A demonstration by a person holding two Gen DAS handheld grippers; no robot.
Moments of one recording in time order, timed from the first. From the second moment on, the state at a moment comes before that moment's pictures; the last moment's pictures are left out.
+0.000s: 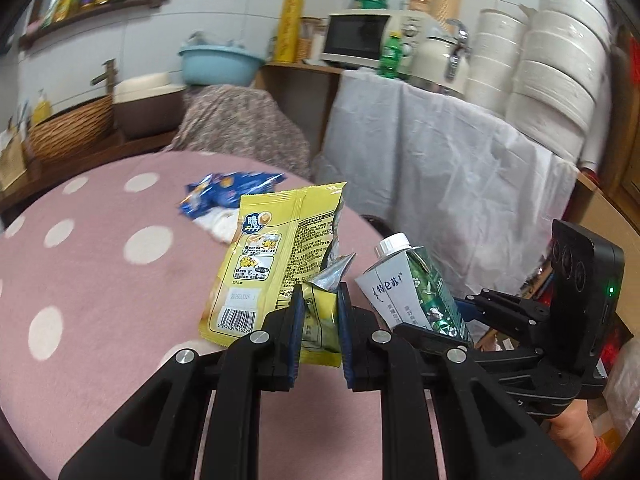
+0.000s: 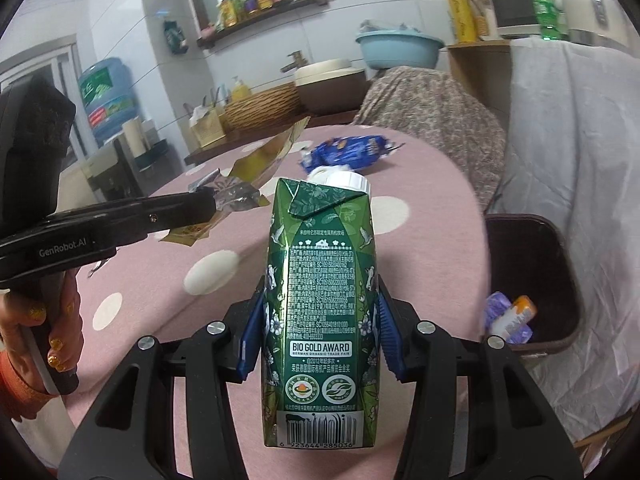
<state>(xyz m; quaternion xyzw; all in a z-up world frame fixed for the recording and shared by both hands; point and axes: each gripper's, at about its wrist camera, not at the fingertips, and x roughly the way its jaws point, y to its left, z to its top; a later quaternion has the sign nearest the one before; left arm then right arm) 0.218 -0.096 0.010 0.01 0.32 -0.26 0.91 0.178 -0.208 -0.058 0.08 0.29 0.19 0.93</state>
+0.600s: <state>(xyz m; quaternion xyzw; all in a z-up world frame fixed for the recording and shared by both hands) 0.319 -0.292 -0.008 0.02 0.42 -0.38 0.83 0.163 -0.368 -0.089 0.16 0.29 -0.01 0.94</state>
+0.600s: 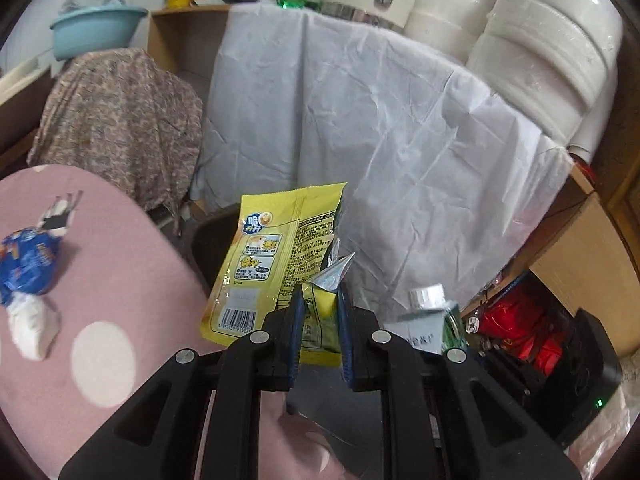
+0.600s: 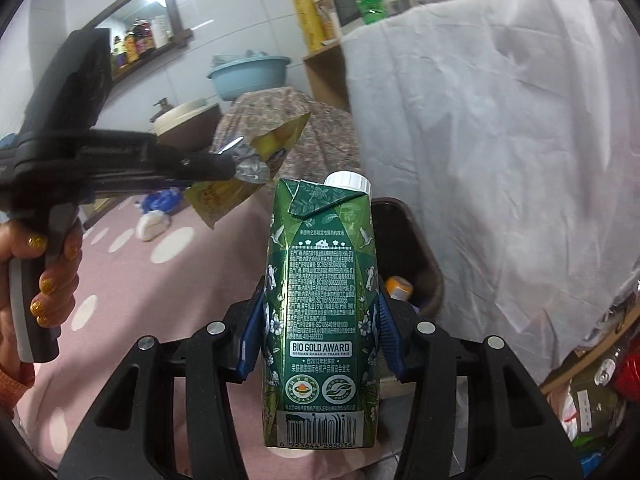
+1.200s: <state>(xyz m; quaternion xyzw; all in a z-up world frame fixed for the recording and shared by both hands) 0.386 -0.386 -0.080 0.06 0.50 -0.35 0.79 0.164 -0.409 -0.134 0.20 0.33 -0.03 0.92</state>
